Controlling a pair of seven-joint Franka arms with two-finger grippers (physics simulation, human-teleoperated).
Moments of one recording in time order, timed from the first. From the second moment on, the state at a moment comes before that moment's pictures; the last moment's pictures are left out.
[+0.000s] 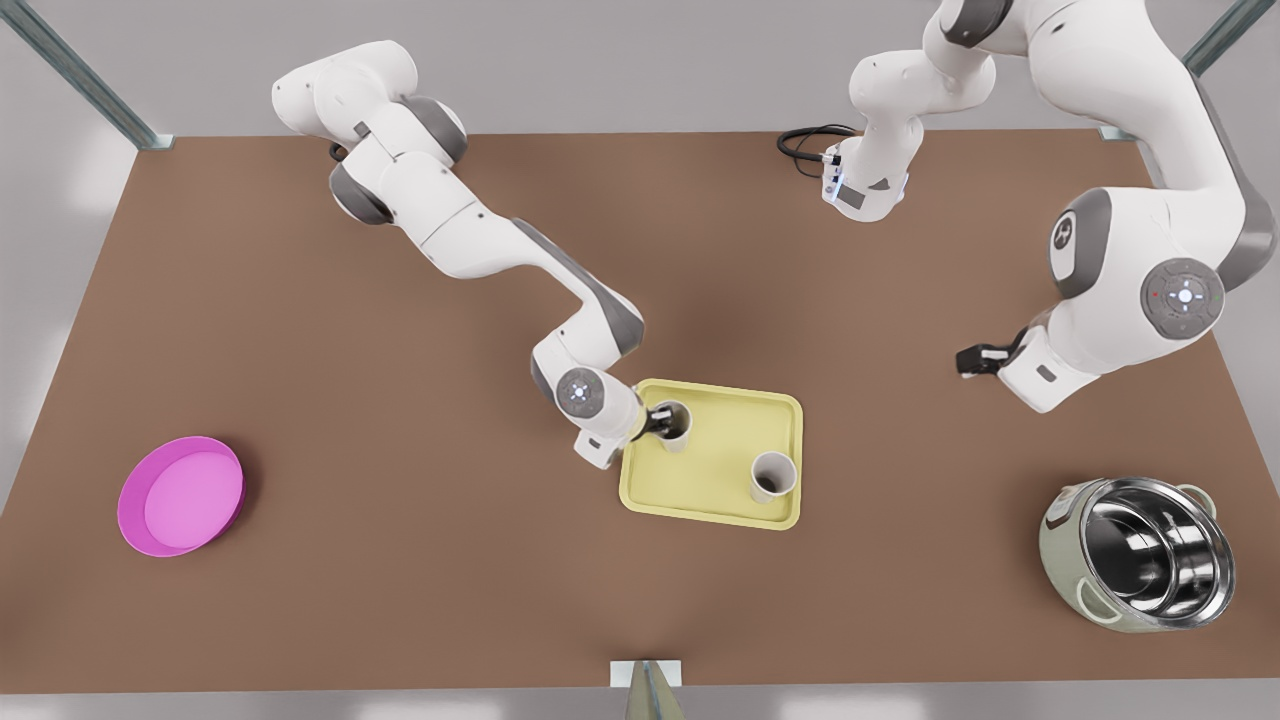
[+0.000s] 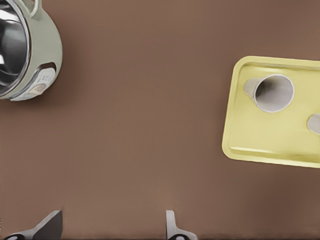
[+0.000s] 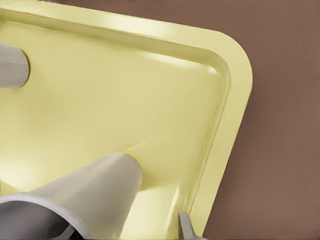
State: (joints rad) left arm 0.07 0.29 -0.17 -1.37 0.10 1.45 -0.05; right arm 0.49 1.00 0.29 -1.12 0.08 2.19 0.46
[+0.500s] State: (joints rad) left arm 0.07 0.29 -0.17 -1.38 0.09 1.40 0.03; right arm 0.31 0.76 0.36 -1.16 0.09 2.00 0.61
